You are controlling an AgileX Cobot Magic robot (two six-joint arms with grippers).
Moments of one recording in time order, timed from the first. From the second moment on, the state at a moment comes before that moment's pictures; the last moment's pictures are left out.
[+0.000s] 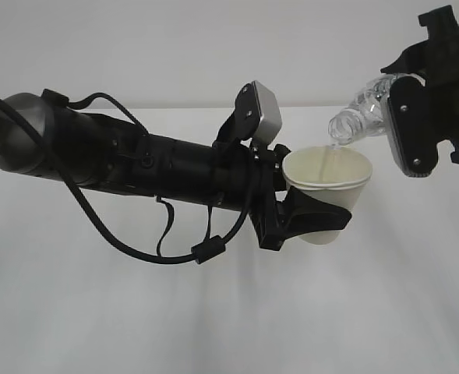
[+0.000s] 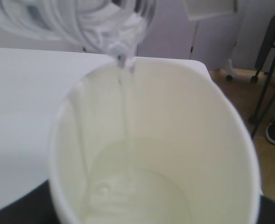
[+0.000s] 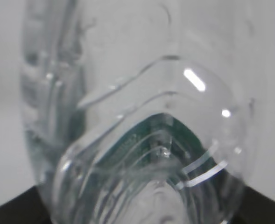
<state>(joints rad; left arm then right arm) -0.62 2.07 -1.22 1.29 -0.93 -0.86 0.24 1.41 -0.86 -1.83 0.05 -0.04</state>
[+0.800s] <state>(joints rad) -0.62 2.07 -1.22 1.29 -0.93 -0.86 0.24 1.40 -0.86 -1.83 0.06 -0.05</state>
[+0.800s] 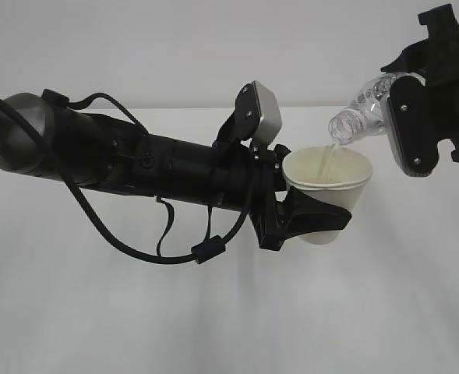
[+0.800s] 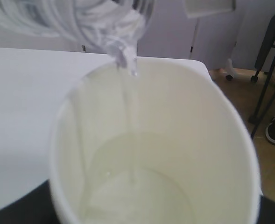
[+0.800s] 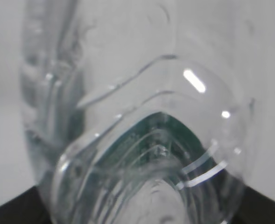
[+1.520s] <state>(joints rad) -0.62 2.07 -1.22 1.29 -0.93 -0.86 0.24 1.40 -0.86 -1.83 0.06 -0.05</state>
